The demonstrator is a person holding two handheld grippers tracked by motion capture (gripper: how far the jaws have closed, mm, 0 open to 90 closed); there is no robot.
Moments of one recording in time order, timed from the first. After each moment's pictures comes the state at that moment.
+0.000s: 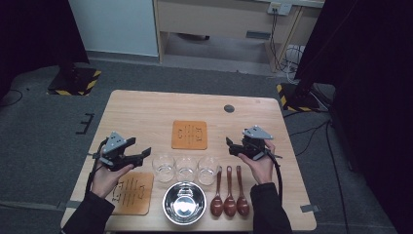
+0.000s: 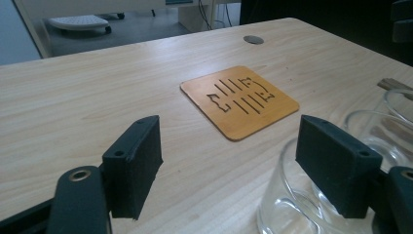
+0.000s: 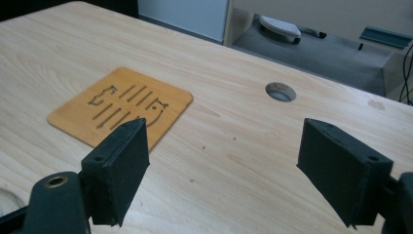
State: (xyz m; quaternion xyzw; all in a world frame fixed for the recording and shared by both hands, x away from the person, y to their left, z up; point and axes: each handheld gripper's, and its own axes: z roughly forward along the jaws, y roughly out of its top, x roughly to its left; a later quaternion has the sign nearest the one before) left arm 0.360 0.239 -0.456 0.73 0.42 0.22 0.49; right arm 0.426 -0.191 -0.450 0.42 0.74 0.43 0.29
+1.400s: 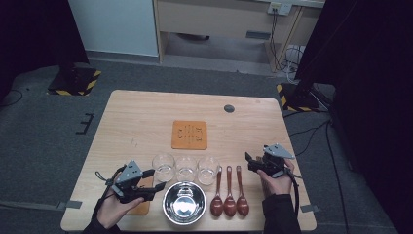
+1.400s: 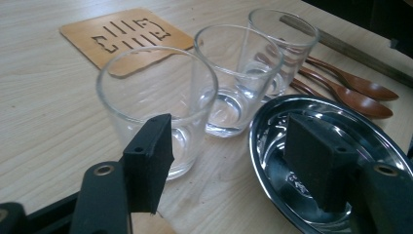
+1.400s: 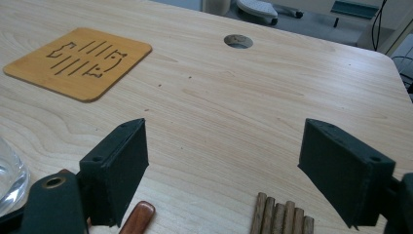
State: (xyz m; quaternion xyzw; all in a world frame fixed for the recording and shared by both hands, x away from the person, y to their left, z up) left arm 0.297 0.192 -0.471 0.79 0.36 0.12 0.47; right arm 0.390 -0.253 -0.481 0.46 0.73 0.41 0.30
